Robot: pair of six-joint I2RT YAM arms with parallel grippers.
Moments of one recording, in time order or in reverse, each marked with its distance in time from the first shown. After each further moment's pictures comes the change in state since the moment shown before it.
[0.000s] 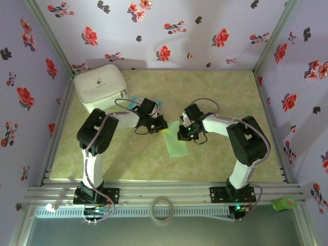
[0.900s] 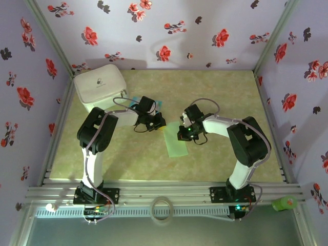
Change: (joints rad) left arm 0.029 0.024 0.023 0.005 -0.014 -0.004; right arm 0.000 -0.010 -0.017 0.020 0.008 0.000
